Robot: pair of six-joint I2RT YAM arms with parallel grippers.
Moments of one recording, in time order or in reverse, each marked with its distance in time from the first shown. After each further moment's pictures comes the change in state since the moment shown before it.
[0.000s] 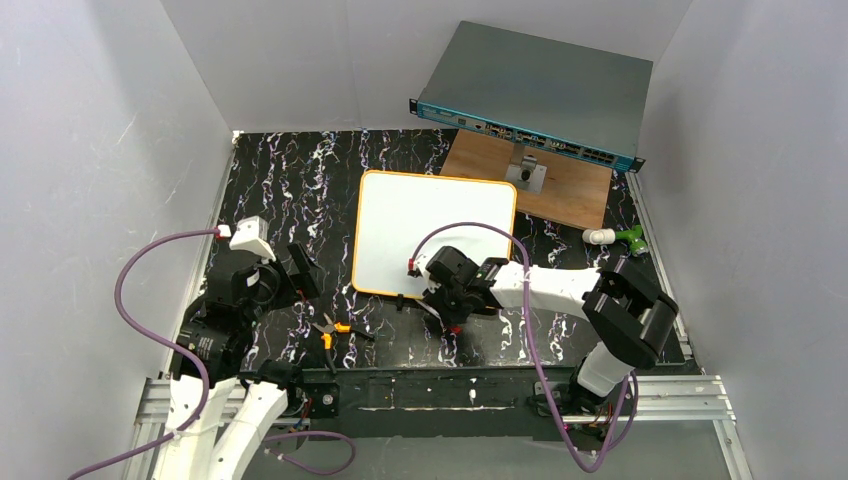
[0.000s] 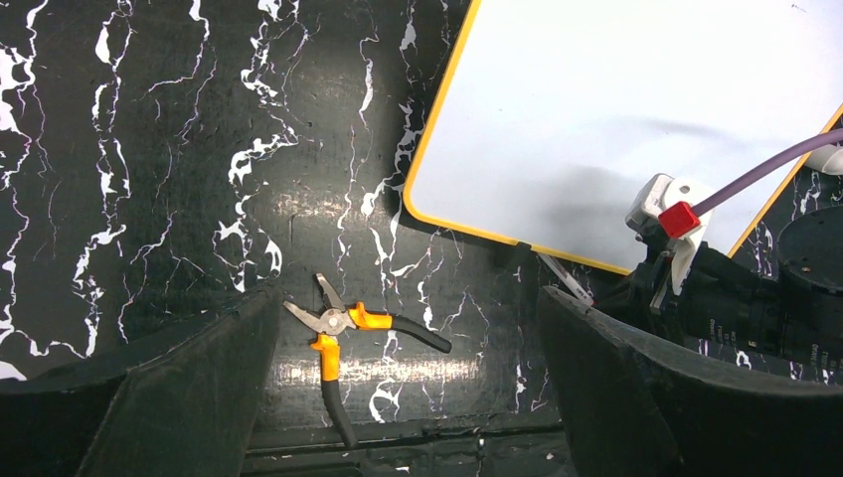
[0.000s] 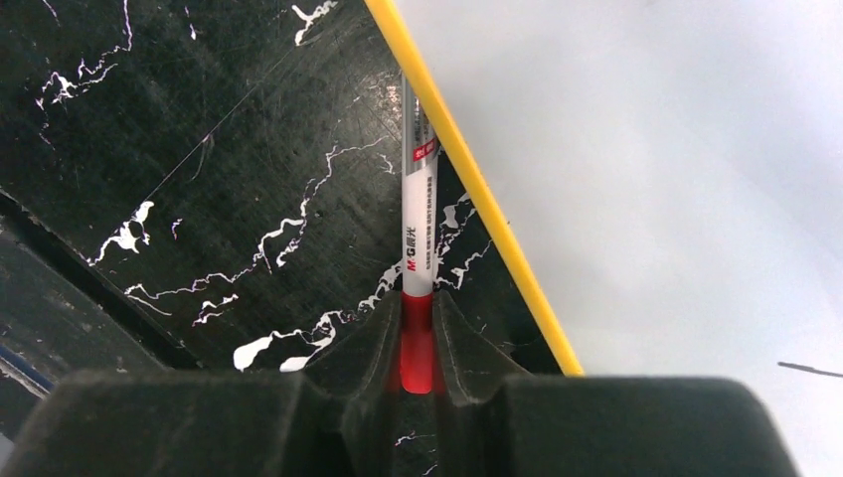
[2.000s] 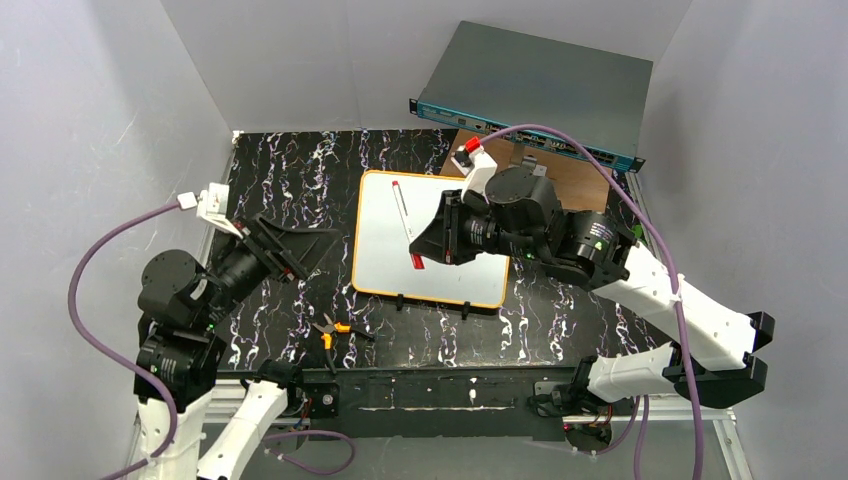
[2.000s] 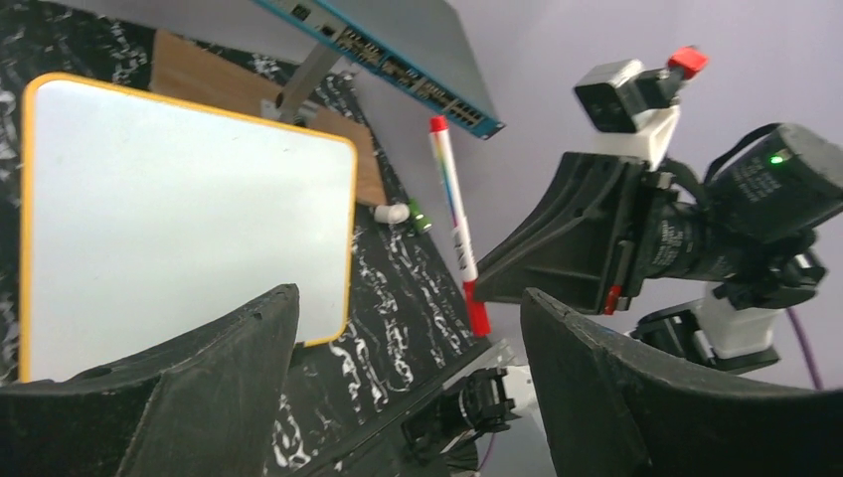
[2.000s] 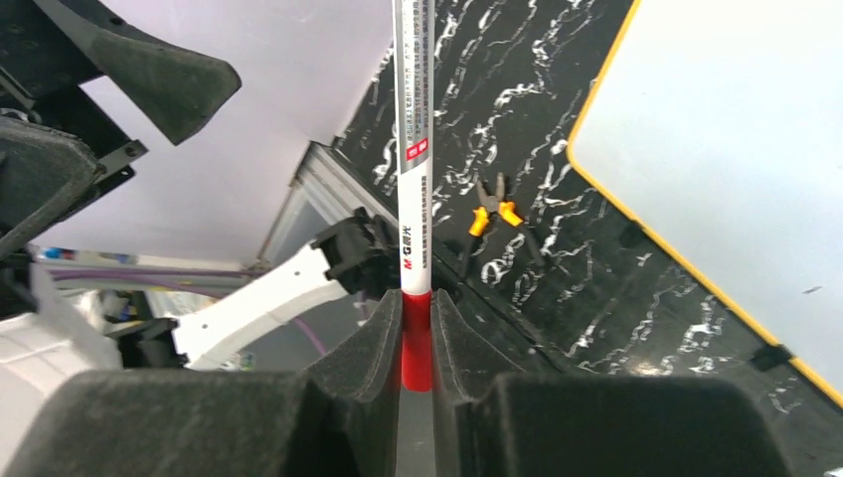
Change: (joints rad) left arm 0.000 0.024 0.278 0.304 0.465 -0.309; right arm 0.114 -0.353 0.730 -0.373 0.109 0.595
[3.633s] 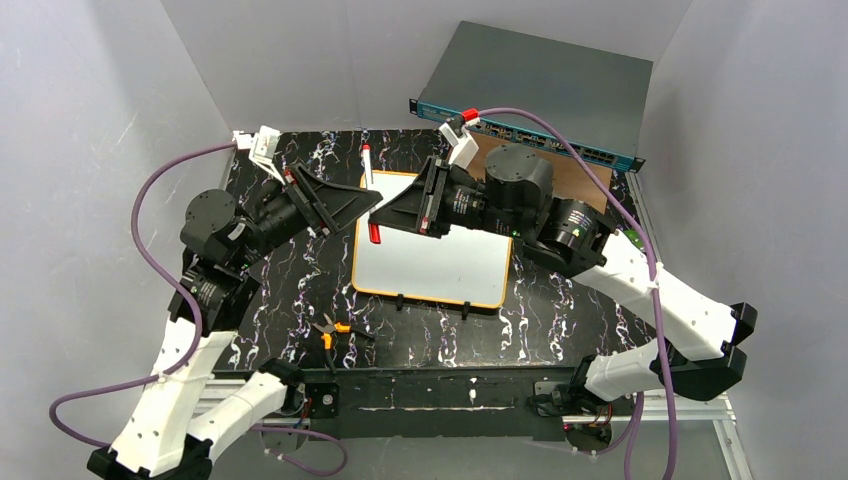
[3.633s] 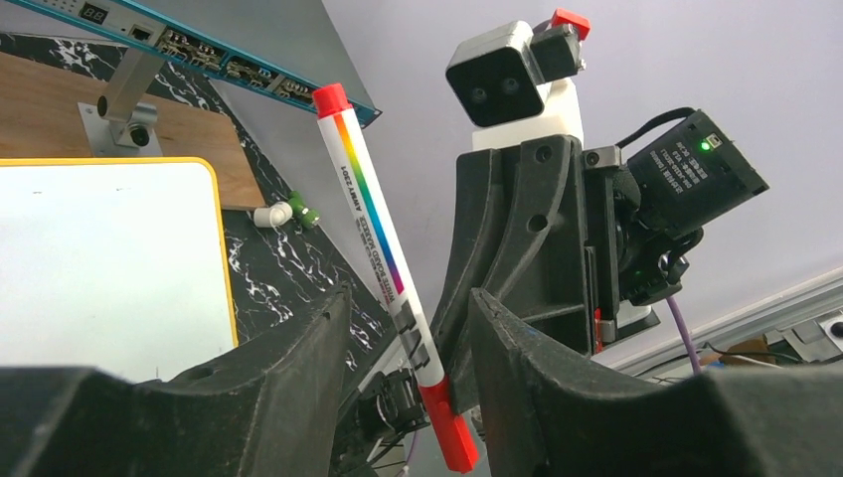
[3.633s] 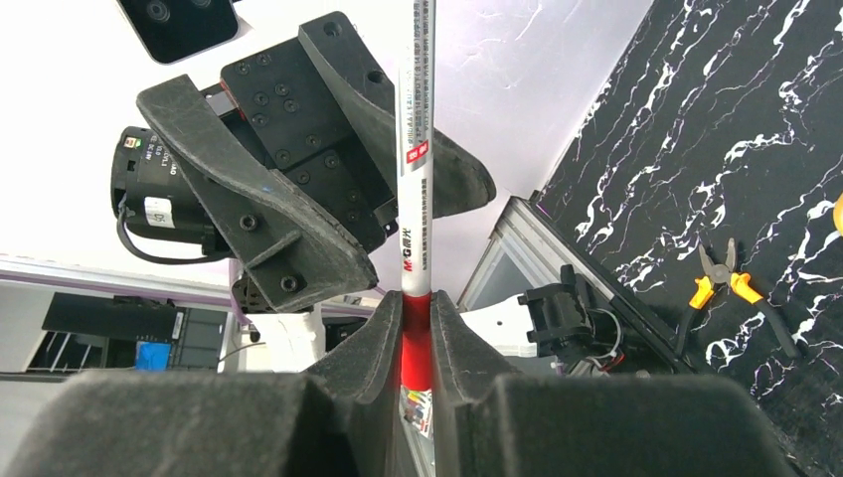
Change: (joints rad) left arm -0.203 0.277 0.023 0.413 0.074 -0.141; right arm -0.048 0.079 0.041 0.325 -0.187 0.341
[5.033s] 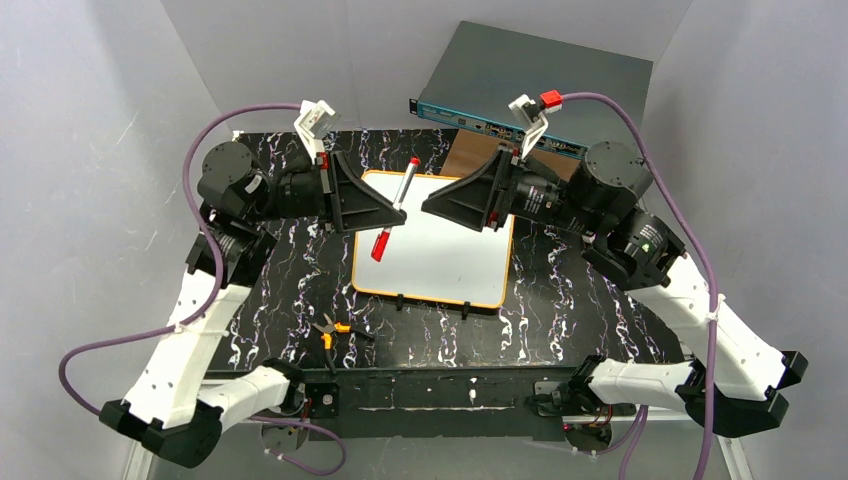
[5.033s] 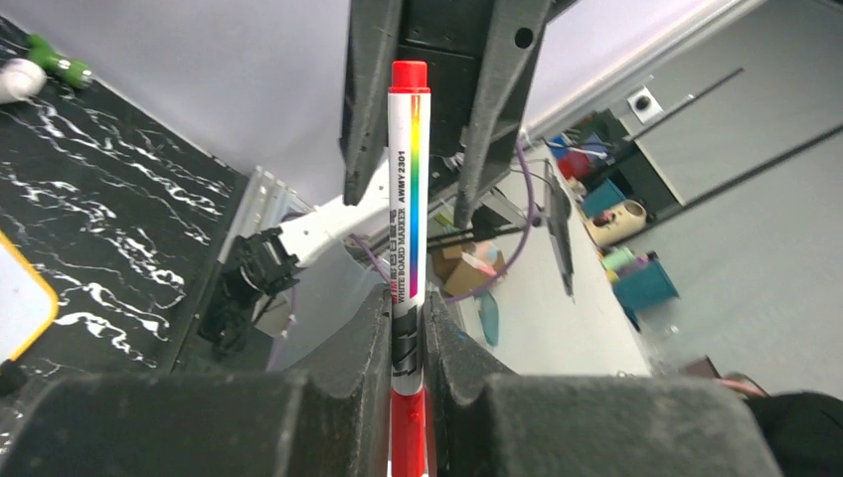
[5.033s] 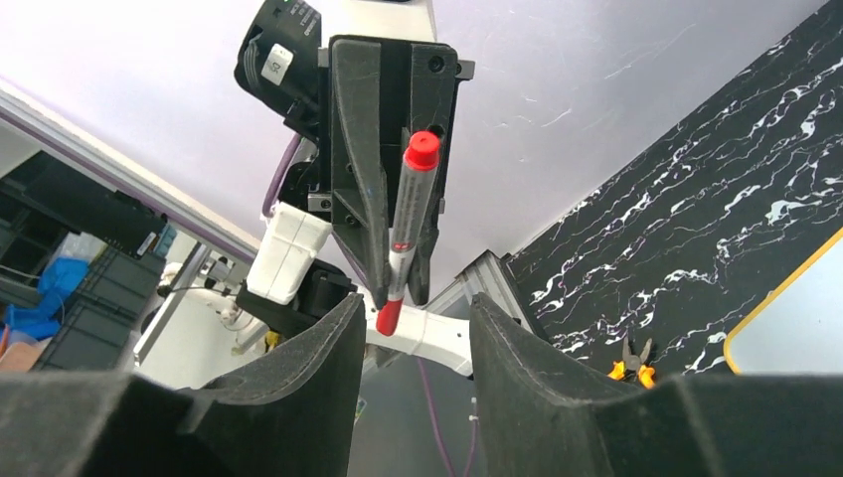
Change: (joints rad) left arm -0.006 0.201 0.176 0.062 0.538 -0.110; right arm -0.176 -0.223 -0.122 0.145 -0.224 -0.264
